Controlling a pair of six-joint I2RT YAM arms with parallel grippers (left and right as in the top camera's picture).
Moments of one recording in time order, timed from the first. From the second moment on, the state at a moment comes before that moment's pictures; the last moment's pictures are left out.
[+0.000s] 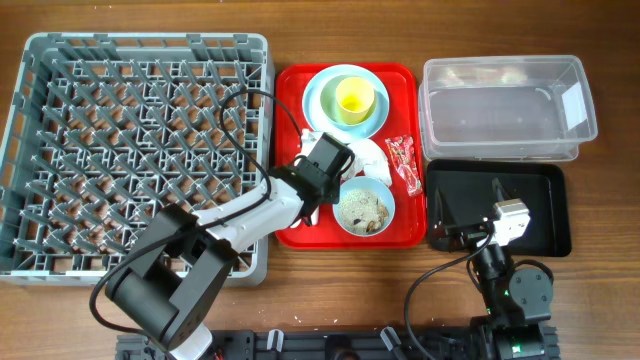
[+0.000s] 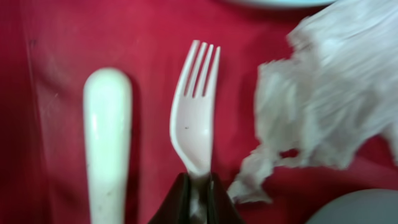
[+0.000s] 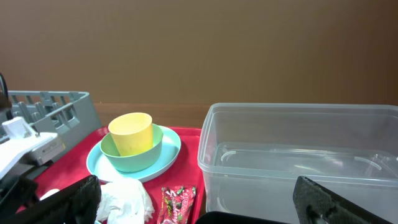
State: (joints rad) left arm -0.69 1.79 0.96 -0.30 -0.18 -0.54; right arm 0.11 0.02 0.01 0.00 -0.08 0.05
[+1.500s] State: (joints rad) left arm -0.27 1.53 1.06 -0.72 -0.08 -0.31; right arm 0.11 0.02 0.01 0.00 -0.08 0.05
